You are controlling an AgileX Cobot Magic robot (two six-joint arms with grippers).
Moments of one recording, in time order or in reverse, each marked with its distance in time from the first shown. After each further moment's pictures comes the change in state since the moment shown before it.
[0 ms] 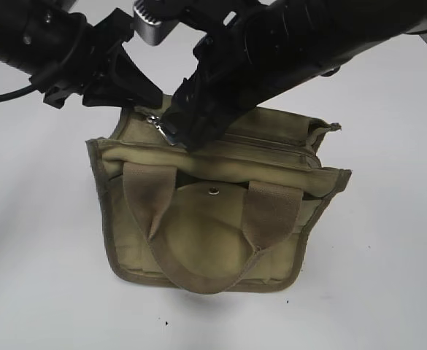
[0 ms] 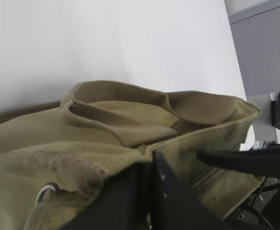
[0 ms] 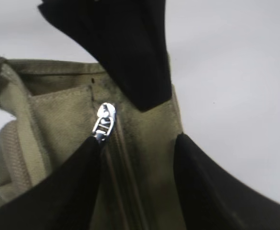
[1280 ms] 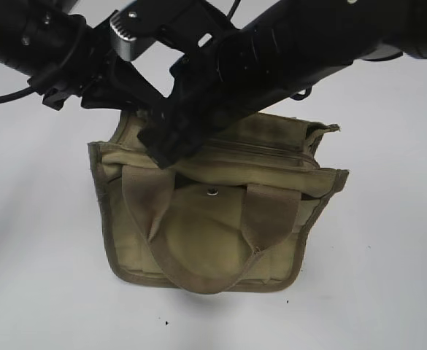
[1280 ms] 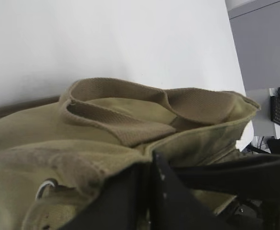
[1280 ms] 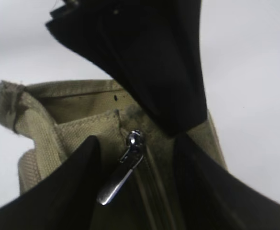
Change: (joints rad) left arm 0.000 0.000 -0.002 0.001 0.022 0.000; right arm 0.033 0.057 -0.001 0.091 -0.042 0.011
